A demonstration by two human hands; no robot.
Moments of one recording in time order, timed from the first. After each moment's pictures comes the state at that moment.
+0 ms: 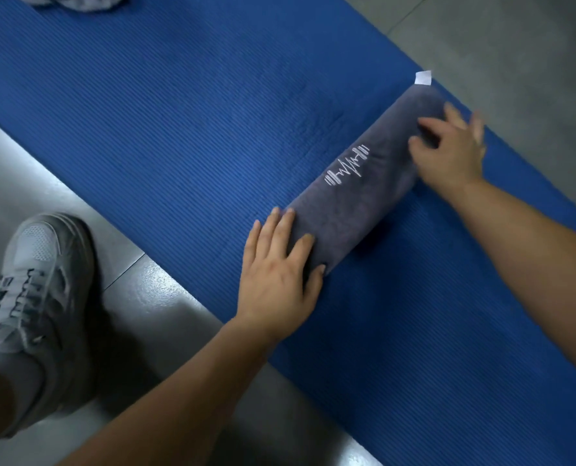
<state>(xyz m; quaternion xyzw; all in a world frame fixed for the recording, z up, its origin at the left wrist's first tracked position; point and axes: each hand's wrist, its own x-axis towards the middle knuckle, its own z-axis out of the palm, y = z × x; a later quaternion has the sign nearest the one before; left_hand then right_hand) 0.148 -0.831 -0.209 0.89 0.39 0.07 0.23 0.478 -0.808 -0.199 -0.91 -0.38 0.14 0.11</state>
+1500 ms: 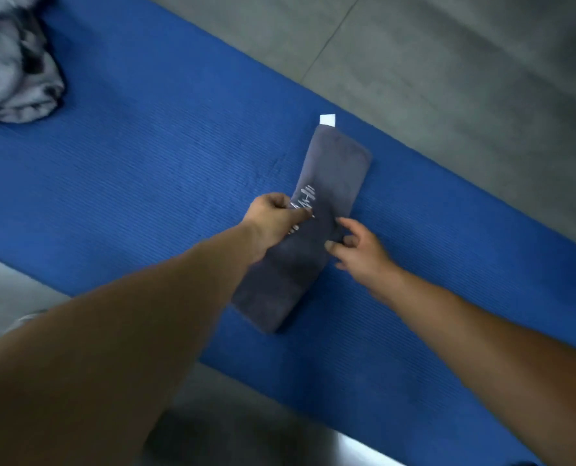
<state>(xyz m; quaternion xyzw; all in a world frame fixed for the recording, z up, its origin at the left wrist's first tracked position) 0.281 -0.713 -0.154 0.57 0.49 -0.05 0.66 0.378 -0.872 -0.163 -0.81 -0.09 0.46 0.36</state>
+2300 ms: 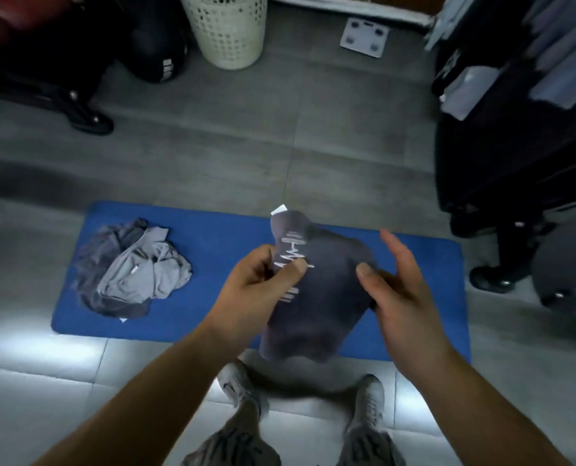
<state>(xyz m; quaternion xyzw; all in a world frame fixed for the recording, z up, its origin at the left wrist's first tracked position) 0.175 -0.602 0.593 0.59 0.29 -0.06 0.75 0.241 -0.787 0.602 -0.72 0.06 0.27 0.63</state>
